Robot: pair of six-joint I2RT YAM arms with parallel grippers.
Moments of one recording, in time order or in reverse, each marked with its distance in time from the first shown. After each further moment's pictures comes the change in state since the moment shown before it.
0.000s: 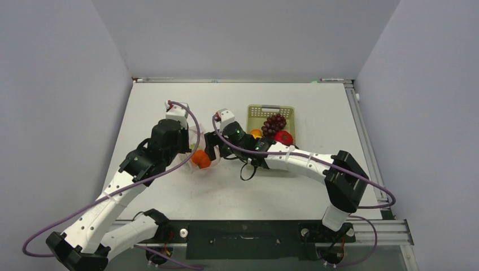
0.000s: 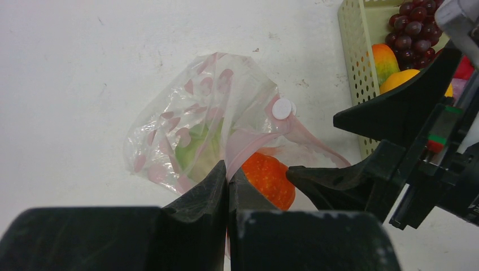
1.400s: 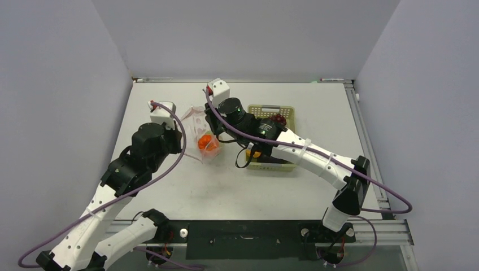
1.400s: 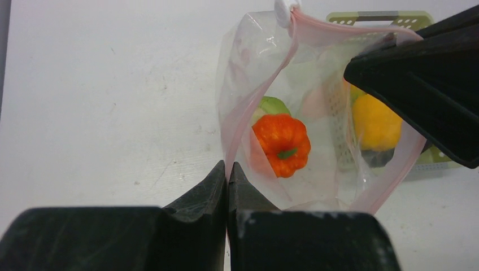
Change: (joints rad) left arm 0.007 -0.117 0.048 -0.039 0.000 0.001; right arm 0.055 -0.014 0.424 -0.266 0.148 -0.177
